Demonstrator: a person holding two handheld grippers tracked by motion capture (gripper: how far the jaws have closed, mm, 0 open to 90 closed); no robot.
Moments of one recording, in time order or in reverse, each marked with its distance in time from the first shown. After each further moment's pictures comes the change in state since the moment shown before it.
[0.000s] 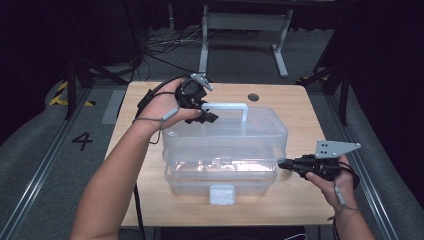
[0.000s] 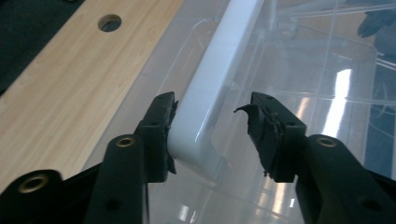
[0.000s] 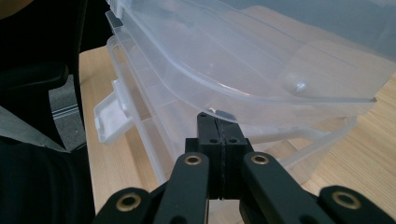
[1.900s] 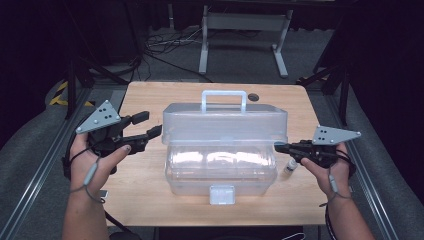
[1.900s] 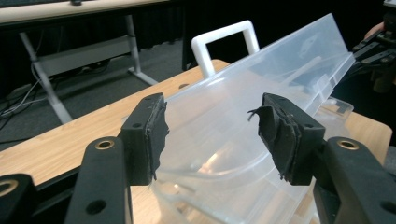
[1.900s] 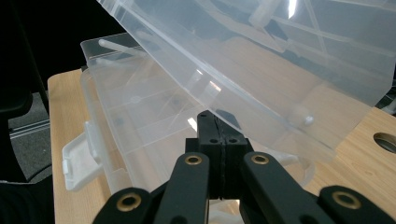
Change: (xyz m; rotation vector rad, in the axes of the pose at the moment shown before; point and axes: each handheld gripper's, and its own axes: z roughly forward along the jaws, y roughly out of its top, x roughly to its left) left arm -0.057 -0.145 -0.107 -0.512 0.266 -0.240; right arm -0.005 0.035 0.006 -0.061 -0.092 -0.042
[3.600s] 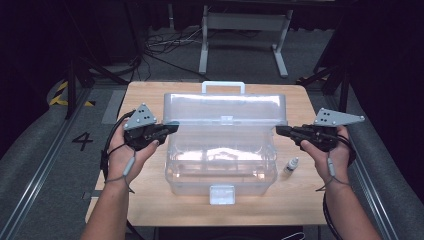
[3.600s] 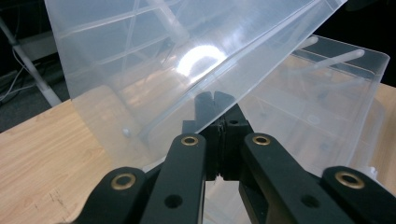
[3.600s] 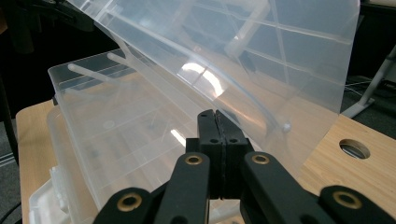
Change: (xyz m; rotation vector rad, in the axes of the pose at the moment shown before) left arm -0.005 -0.014 0.068 0.103 -0.021 0.055; right arm -0.019 0.028 0.003 -0.036 -0.094 0.068
